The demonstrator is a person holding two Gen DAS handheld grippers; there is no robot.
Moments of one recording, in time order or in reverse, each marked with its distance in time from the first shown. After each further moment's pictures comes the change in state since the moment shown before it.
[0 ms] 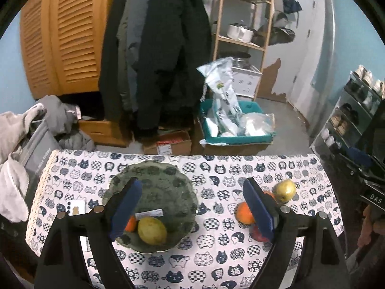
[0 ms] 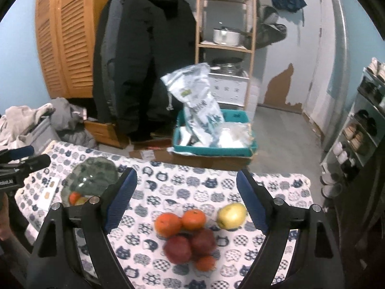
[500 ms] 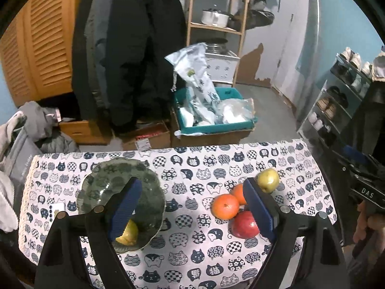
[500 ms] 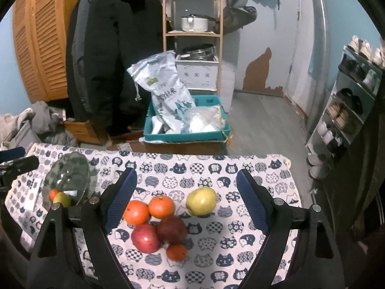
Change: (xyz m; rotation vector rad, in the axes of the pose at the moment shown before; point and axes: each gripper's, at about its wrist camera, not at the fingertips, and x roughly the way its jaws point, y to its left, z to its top) left arm 0.023 -0.058 0.001 0.077 0.059 -0.069; right arm 0.003 -0.063 -0.025 0.085 0.047 -0.082
